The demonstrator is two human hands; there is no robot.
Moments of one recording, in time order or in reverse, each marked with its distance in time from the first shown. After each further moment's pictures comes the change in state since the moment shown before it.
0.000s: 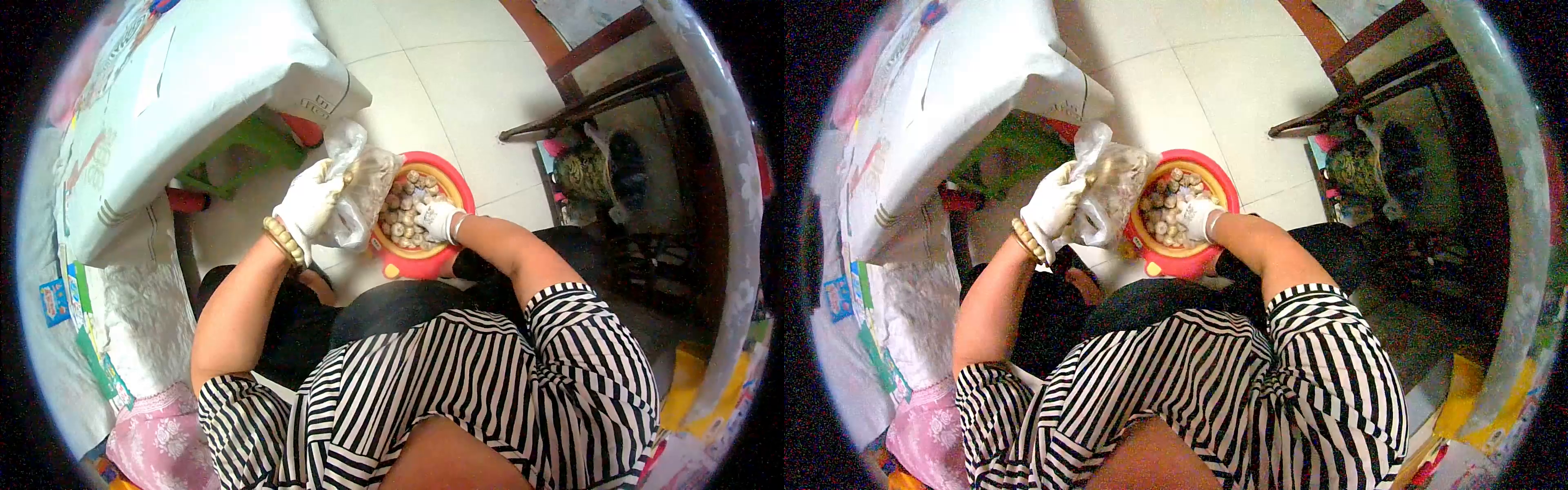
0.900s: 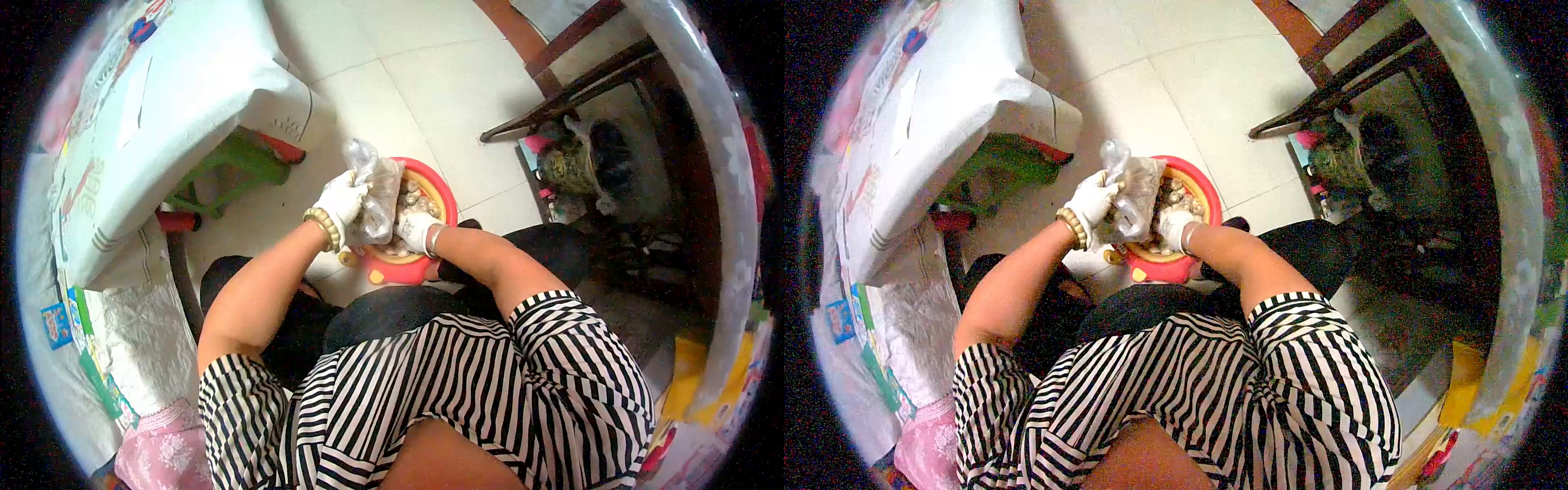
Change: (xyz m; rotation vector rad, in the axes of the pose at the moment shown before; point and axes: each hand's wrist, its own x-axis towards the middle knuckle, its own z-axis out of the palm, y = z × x) left_hand 0.068 -0.049 0.061 0.198 0.005 -0.120; right_hand 0.017 -0.014 0.021 0.070 0.061 0.117
